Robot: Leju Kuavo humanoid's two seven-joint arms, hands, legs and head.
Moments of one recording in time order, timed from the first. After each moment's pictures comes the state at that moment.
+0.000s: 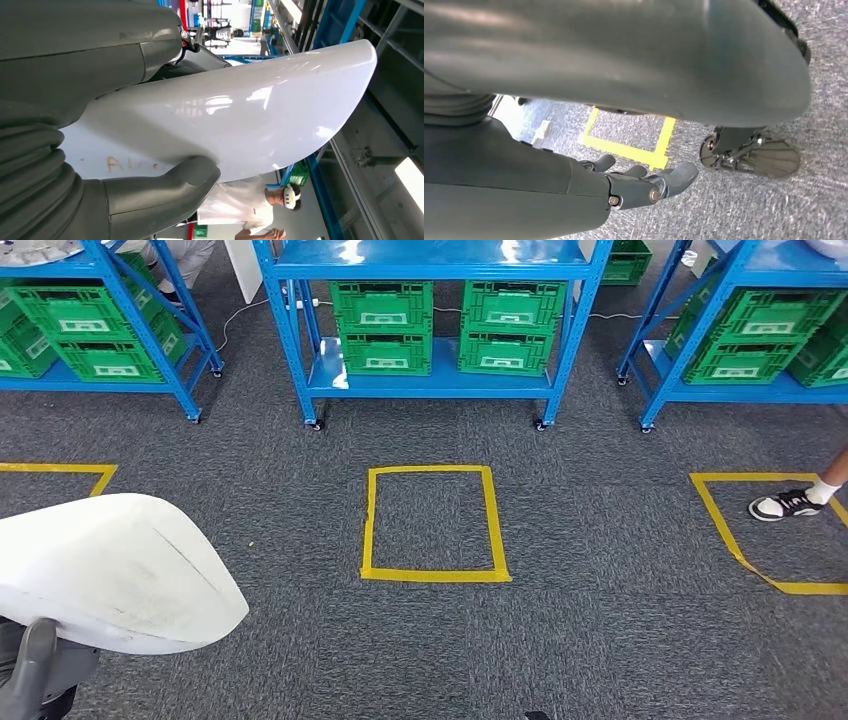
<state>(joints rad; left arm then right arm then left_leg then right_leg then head) 0.03 0.11 0.11 -1.77 0.59 -0.70 -0.35 -0.04 0.12 -0.70 -0.18 0.50 0.25 0.04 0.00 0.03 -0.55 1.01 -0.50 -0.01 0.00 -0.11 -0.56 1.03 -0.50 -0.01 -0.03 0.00</state>
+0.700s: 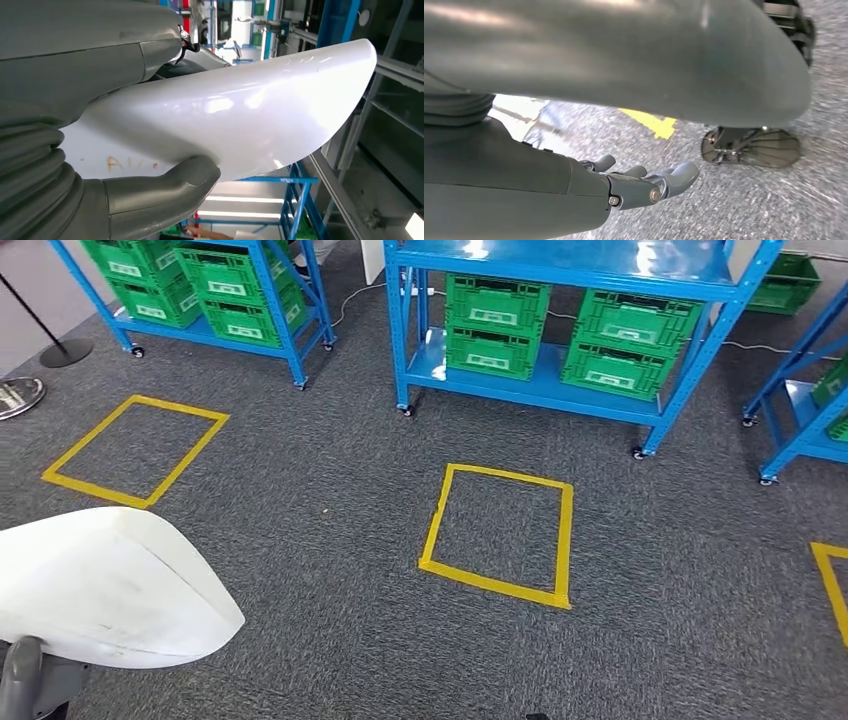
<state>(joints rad) 0.08 0.12 0.12 -1.80 0.60 -0.69 -0.37 -0.03 0.12 -0.70 -0.18 0.53 0.25 0.04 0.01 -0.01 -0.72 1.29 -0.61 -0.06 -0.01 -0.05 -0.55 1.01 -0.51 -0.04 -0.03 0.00</state>
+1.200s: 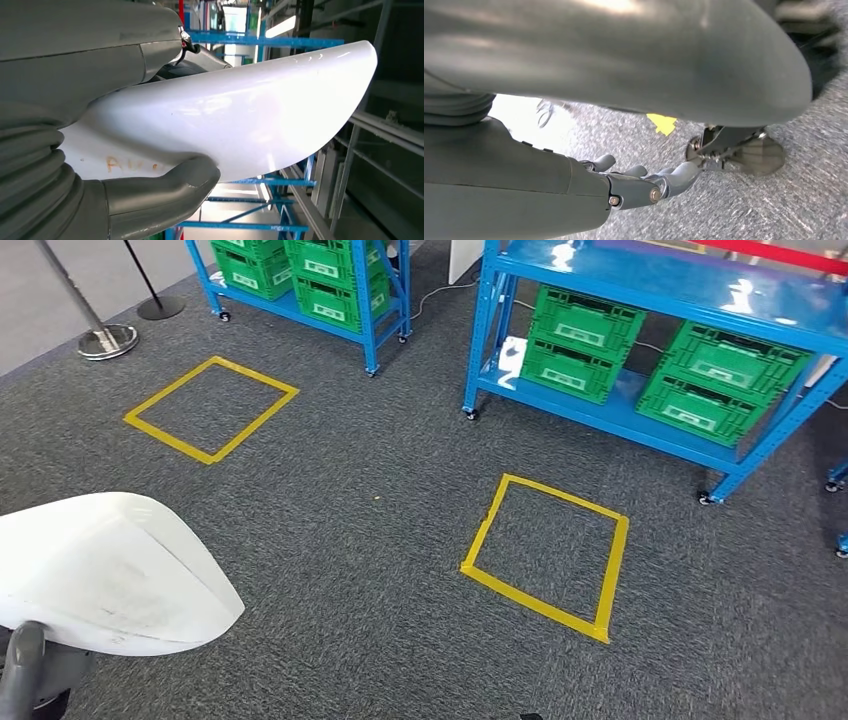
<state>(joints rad) 0.06 0.11 0.12 -1.80 0.59 -0.67 -0.36 -0.03 0.11 -0.70 -0.18 0.53 0.25 0.04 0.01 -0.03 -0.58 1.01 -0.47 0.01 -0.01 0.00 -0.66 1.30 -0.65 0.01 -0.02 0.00</state>
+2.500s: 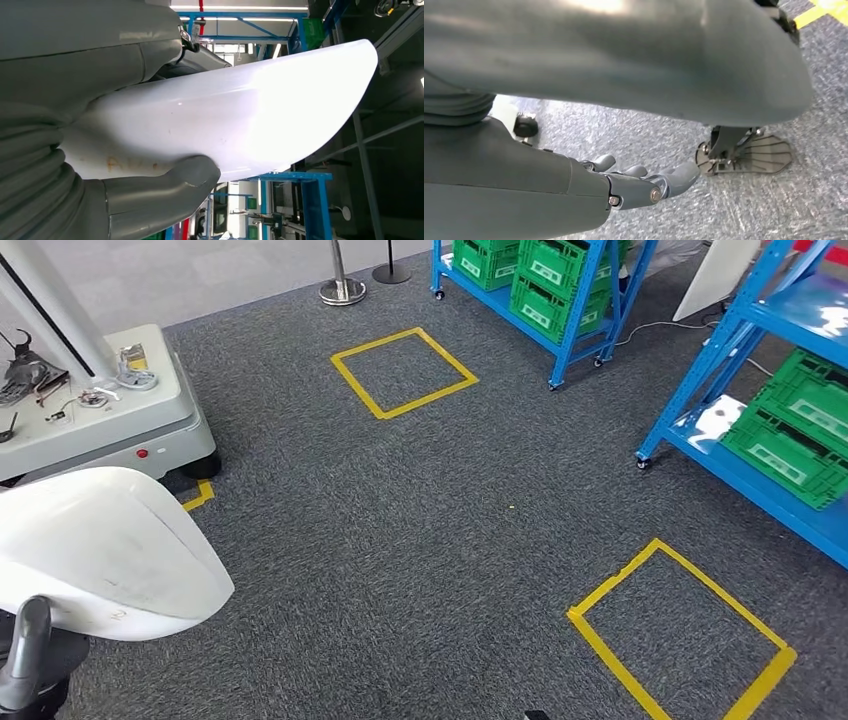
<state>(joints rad) 0.05 0.10 0.12 -1.82 0.51 -0.53 -0.38 -0.04 0.11 -0.72 -0.18 0.51 0.25 0.04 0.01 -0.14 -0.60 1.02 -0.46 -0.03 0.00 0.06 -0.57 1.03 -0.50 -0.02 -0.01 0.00</state>
